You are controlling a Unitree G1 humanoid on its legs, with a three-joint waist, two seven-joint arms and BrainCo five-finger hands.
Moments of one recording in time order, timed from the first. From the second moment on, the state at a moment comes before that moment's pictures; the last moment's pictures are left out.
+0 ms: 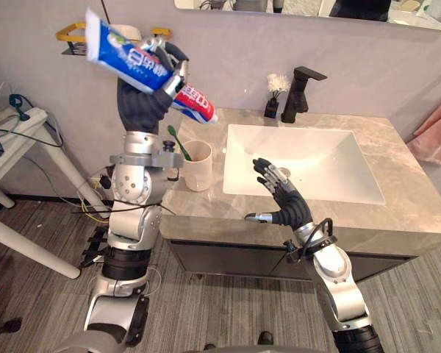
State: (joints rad) left arm -0.56 0.26 -0.03 -0.20 -0.26 -0.16 0.12; right arm 0.01 -0.11 0.16 -0.26 0.05 -0.10 0.22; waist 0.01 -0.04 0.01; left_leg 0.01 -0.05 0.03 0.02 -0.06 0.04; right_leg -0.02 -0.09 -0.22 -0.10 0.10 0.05
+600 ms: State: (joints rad) left arm -0.63 0.29 -0.03 -0.03 0.13 -0.12 0.18; right arm 0.03 -0.13 0.11 -0.26 0.12 -0.15 0.19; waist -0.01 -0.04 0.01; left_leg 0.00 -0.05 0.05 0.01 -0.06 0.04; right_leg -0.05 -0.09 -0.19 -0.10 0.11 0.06
